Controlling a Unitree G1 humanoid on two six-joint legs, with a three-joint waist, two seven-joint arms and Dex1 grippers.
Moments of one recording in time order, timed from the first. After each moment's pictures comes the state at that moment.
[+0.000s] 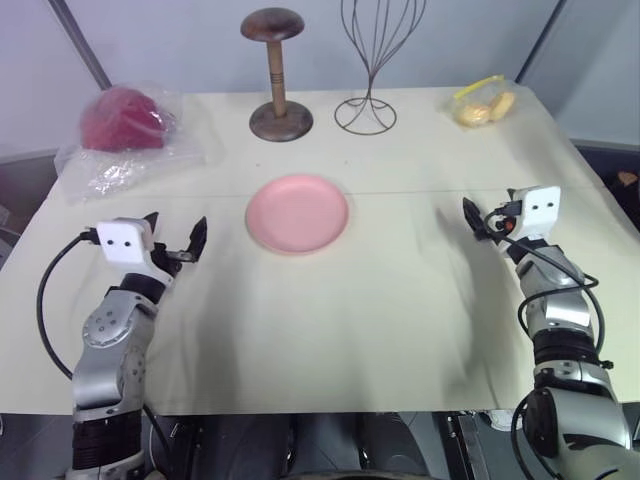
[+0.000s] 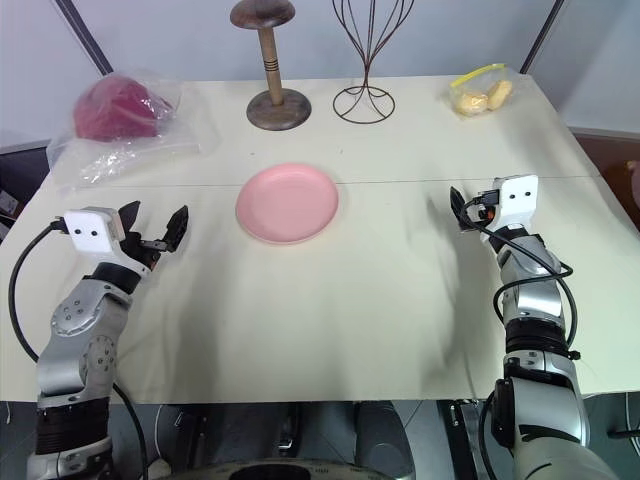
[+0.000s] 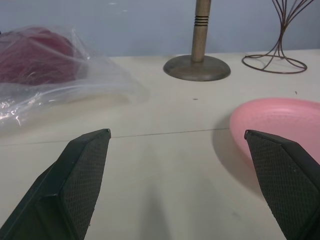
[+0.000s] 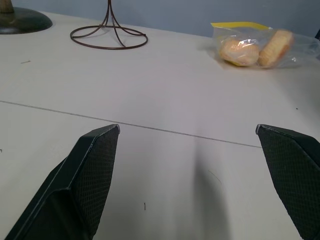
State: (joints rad) left arm -0.09 0.34 0.30 -0.24 -0.36 0.26 -0.28; right arm -0.52 -0.52 -0.27 0.62 0.20 -0.12 0.43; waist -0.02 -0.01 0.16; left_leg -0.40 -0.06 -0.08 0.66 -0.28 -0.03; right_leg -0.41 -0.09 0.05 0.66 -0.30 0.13
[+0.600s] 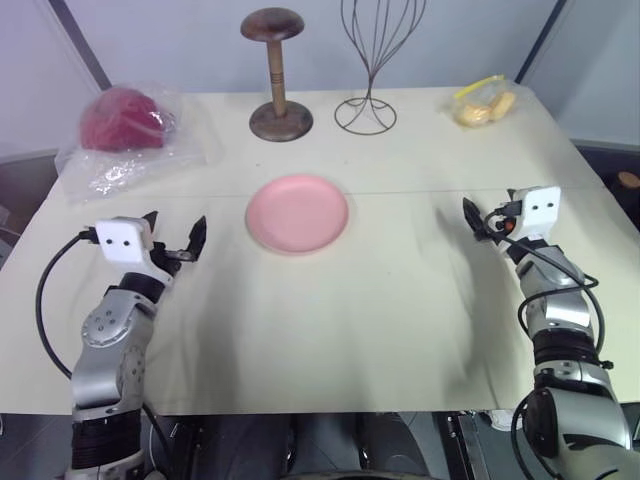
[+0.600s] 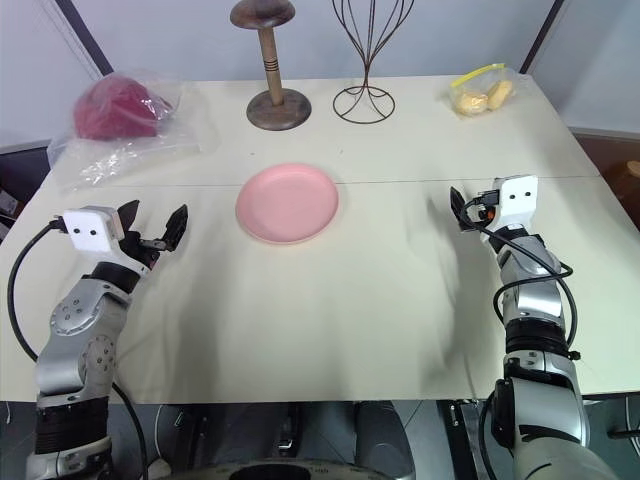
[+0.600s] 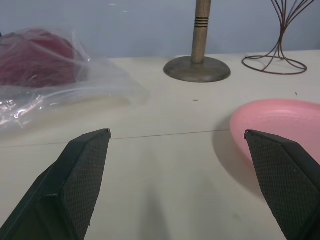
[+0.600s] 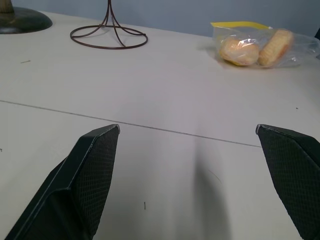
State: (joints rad) left arm -0.09 0.34 0.31 -0.24 -0.36 0.26 -0.28; right arm -0.52 -0.52 -0.27 0.62 0.20 -0.12 0.43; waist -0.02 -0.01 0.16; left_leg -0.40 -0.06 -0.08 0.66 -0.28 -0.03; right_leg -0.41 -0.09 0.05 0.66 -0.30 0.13
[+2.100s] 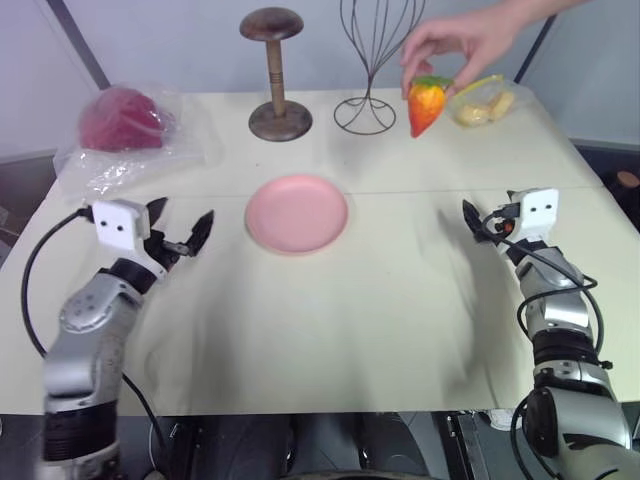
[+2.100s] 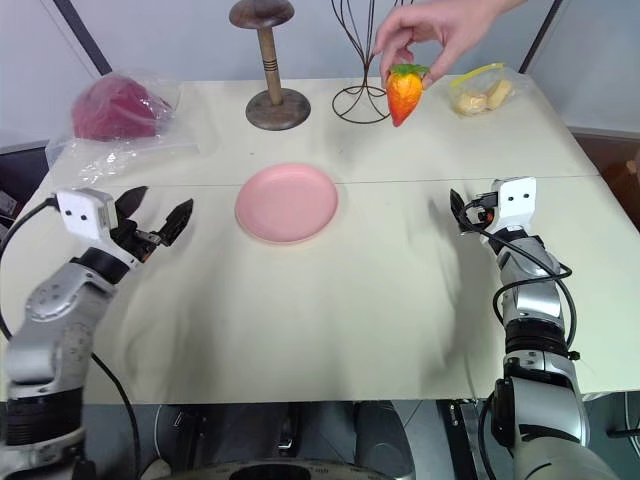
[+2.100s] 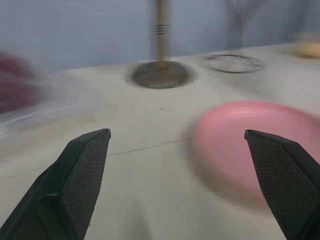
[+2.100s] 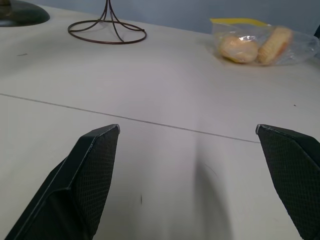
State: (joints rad) left arm -0.13 0.58 0.31 -0.35 -0.58 0.45 -0.51; right arm -0.53 -0.52 -0.27 0.64 0.18 -0.14 0.43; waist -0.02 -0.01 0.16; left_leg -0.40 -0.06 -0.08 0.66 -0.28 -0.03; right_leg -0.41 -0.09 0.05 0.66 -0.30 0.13
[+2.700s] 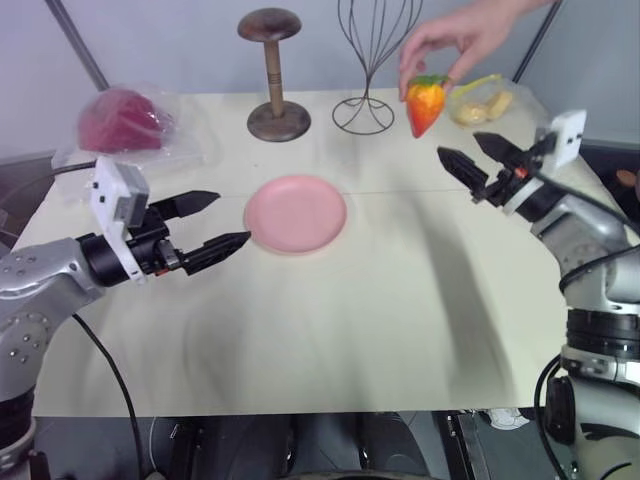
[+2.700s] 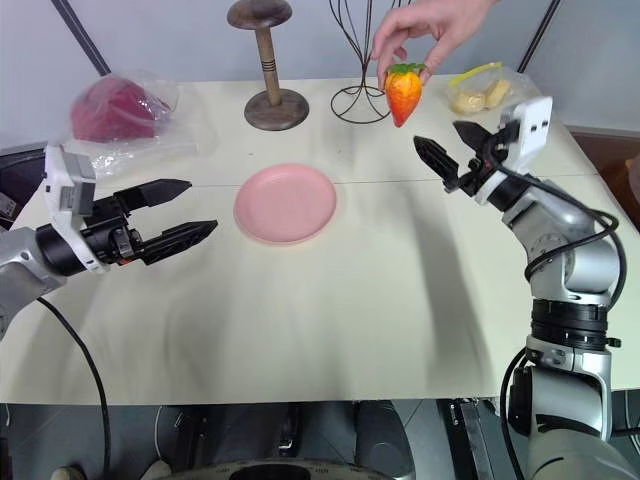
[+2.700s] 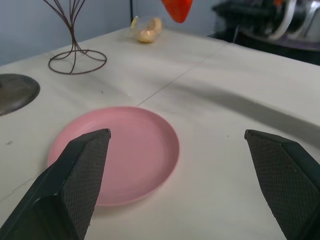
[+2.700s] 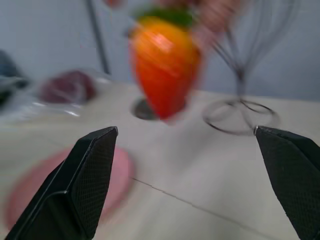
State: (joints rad) left arm -0.20 0.86 0.37 -0.49 -0.93 0.74 -0.72; right arm -0.61 -0.62 -0.28 -0.02 0.66 0.60 0.63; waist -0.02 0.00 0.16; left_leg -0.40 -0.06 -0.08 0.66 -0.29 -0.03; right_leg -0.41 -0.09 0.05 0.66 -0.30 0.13
